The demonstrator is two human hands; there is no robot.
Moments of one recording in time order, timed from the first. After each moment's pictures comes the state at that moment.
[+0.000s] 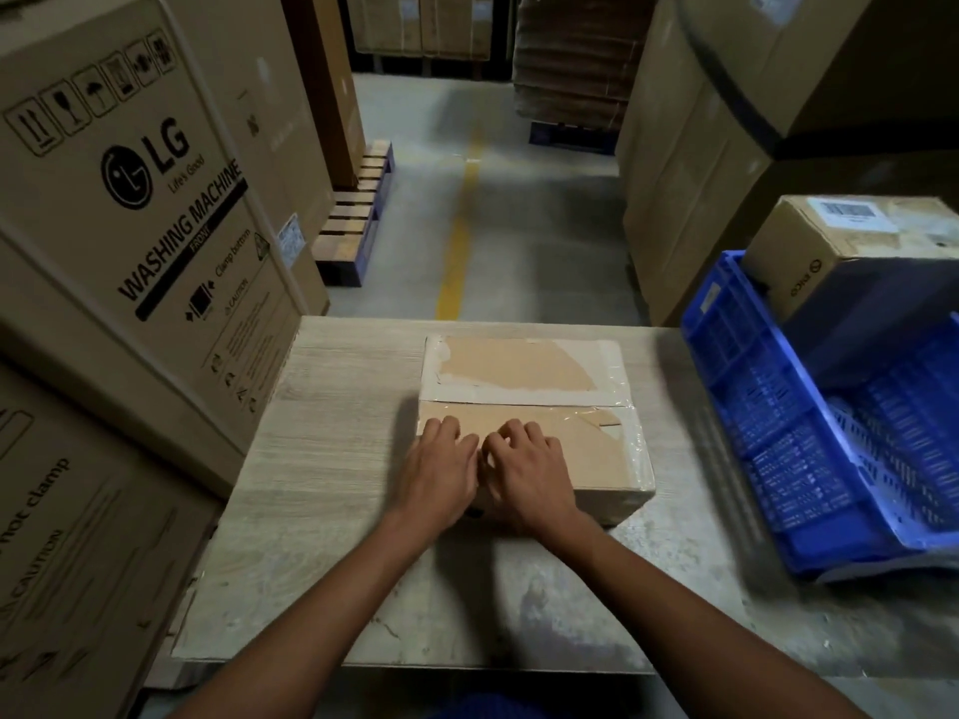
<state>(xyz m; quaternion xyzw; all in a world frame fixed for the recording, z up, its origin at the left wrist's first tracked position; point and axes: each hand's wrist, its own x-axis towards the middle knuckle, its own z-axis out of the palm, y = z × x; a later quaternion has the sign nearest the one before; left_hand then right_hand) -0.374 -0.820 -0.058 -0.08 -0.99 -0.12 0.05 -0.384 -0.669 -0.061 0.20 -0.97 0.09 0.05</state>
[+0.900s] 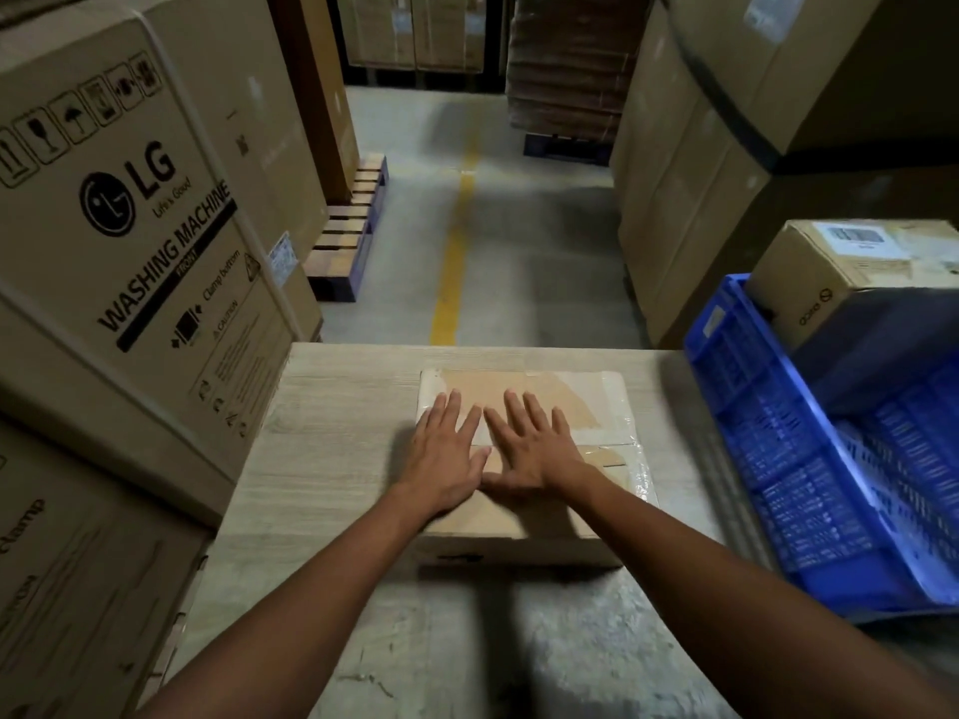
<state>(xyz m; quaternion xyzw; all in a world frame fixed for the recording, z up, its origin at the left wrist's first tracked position) -0.456 -0.823 -0.060 -0.08 -0.99 -0.10 -0.07 -0.490 -0.658 -0.063 0.23 -0.96 -0.01 -0.19</state>
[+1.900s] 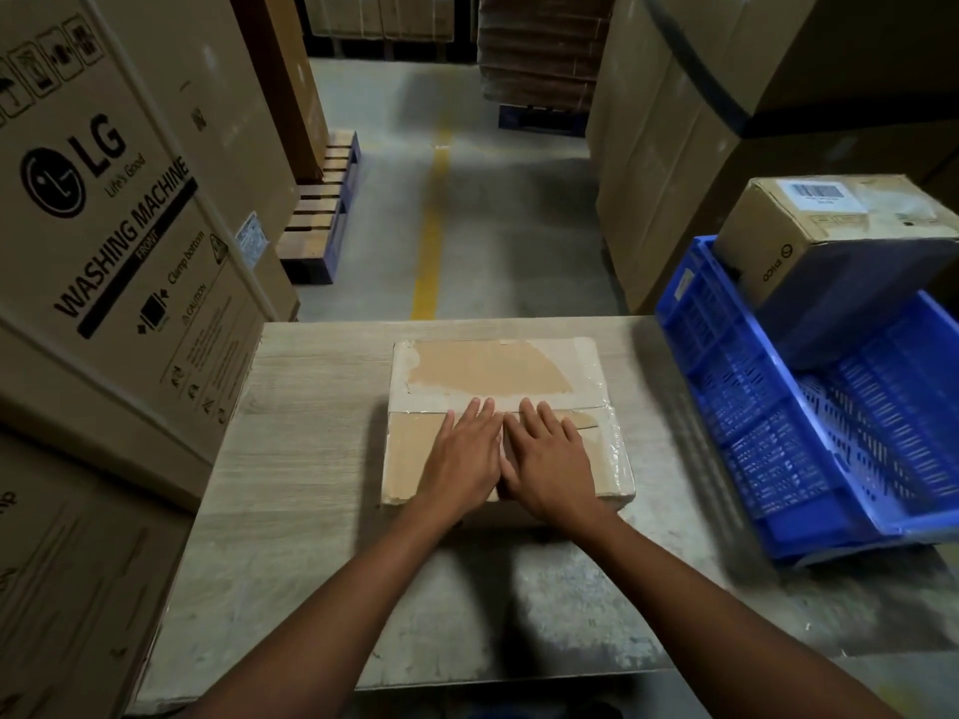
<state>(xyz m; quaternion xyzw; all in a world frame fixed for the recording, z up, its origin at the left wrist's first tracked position) -0.418 -0.767 -0.064 -0.12 -0.97 -0.20 -0.06 -0.410 -0.626 -0.062 0.12 -0.99 0.07 -0.09</state>
